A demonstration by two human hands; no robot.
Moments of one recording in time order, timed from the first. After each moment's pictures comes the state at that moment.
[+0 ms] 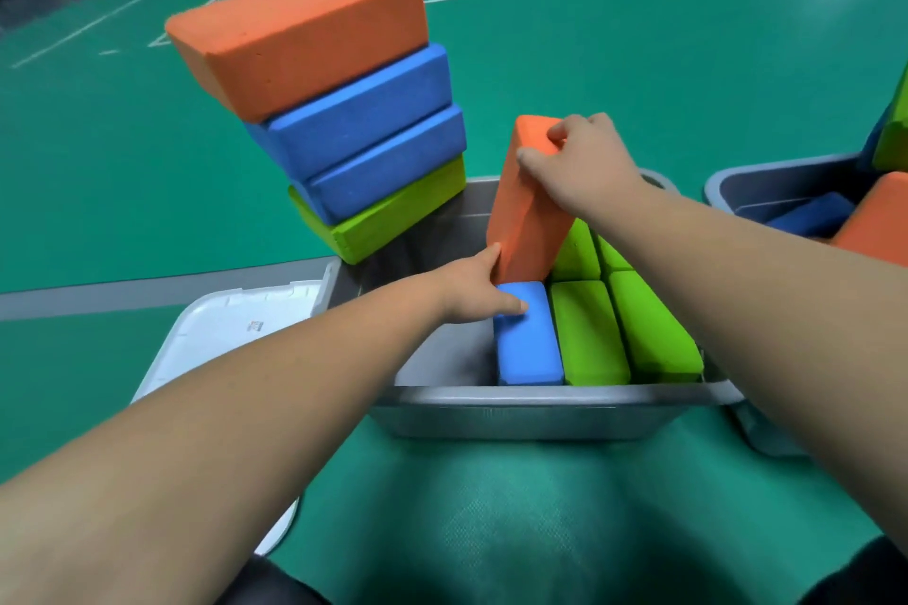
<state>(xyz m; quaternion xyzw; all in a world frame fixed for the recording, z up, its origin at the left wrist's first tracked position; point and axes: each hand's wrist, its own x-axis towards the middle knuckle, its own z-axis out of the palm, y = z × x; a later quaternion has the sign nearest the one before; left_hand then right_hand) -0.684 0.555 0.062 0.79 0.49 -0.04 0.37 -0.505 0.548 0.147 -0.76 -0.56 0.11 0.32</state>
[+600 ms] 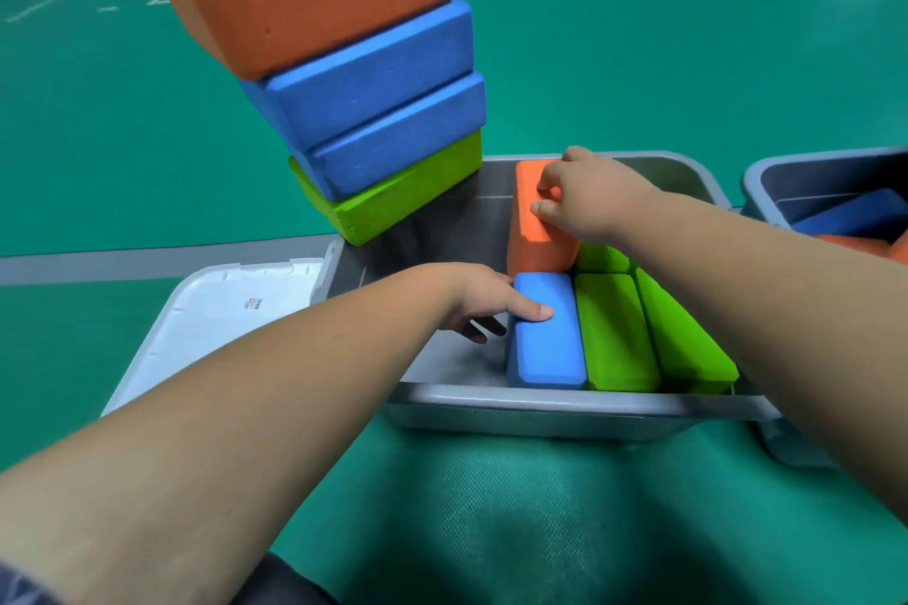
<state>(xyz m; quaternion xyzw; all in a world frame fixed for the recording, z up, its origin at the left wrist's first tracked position) -0.687 0.568 0.026 0.63 0.51 -0.11 0.58 -0.508 0.553 0.112 -0.70 -0.71 0.06 0.03</state>
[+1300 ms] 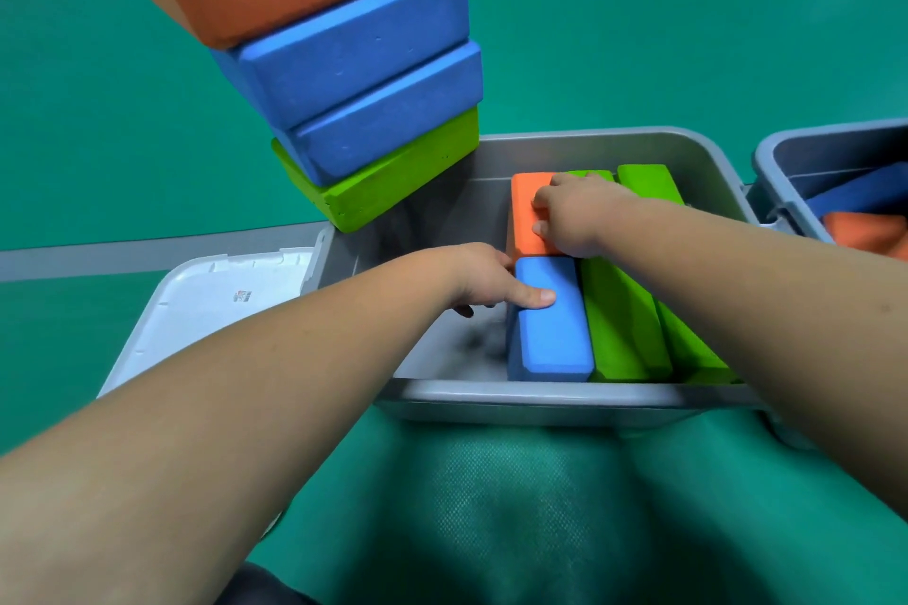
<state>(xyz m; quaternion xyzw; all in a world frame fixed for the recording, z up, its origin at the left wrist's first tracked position) -0.686 0.572 0.035 0.71 0.51 -0.11 0.47 -0.516 0.565 0.068 -0.69 -0.71 0.05 -0.12</state>
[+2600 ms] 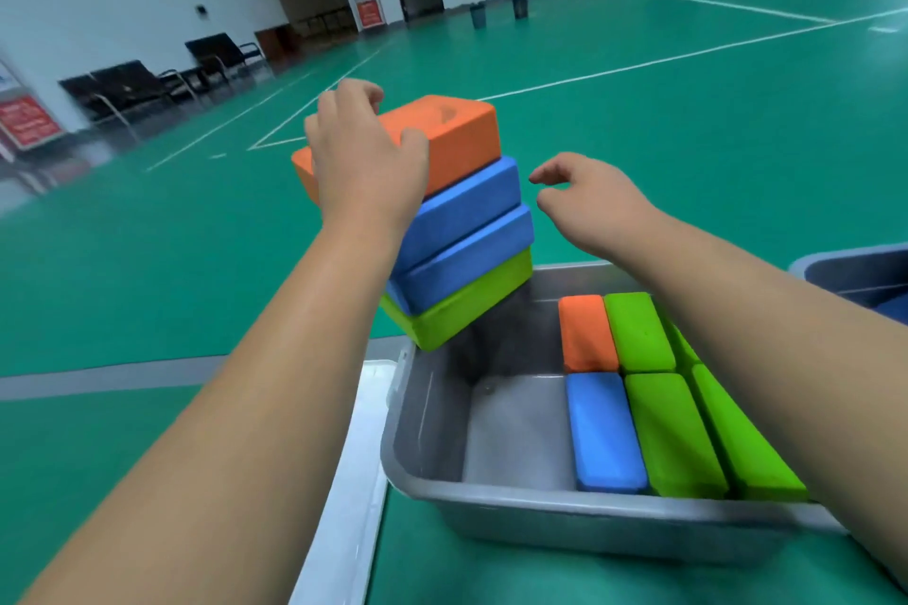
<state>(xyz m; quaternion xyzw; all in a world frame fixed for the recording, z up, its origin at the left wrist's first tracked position) -0.774 0.587 0.293 0.66 0.57 0.47 -0.07 -0.554 0.579 0.219 -0.65 -0.62 0.17 0.41</state>
